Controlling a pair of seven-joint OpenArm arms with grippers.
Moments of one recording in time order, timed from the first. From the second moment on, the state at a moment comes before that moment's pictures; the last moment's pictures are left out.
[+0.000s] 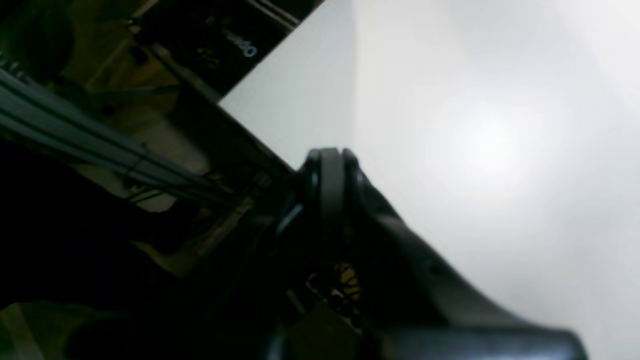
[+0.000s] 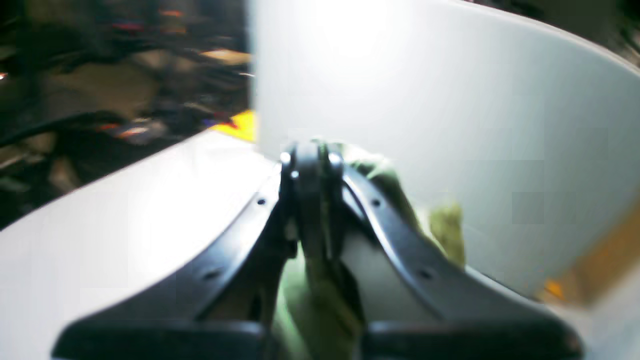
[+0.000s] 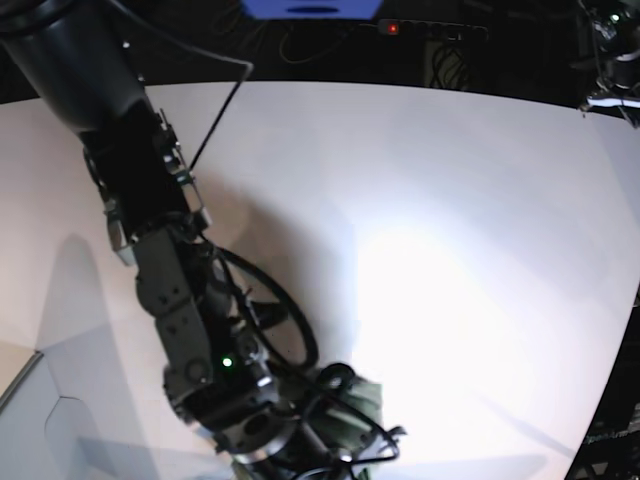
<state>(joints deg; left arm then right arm) 33.3 -1.2 -45.5 114.0 -17.1 -0.8 30.4 42.0 1.0 -25.9 100.6 9.9 0.3 -43.2</state>
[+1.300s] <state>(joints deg) 10.0 1.1 -30.3 112.1 -17.1 -0.8 39.5 9.1 7.0 25.4 100.4 8.4 0.0 -42.1</state>
